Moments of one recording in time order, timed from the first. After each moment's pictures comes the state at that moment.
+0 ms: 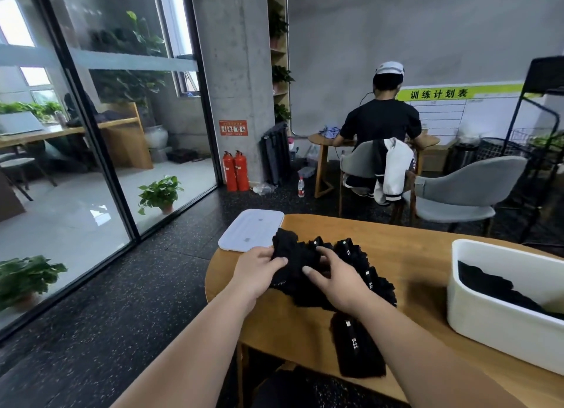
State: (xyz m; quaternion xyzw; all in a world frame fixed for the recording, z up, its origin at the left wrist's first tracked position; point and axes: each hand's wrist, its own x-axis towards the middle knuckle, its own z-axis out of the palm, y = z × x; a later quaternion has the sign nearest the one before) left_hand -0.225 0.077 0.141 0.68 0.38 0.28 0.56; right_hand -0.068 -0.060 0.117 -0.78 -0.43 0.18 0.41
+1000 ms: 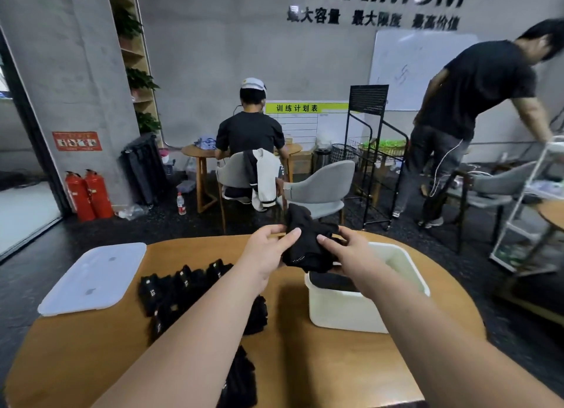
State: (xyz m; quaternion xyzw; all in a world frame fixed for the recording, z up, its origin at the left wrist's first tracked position) left_hand 0.023 -0.080 0.186 0.65 0.13 0.14 0.74; right_hand 0.092 -0.265 0.194 -0.69 -0.15 0.15 0.69
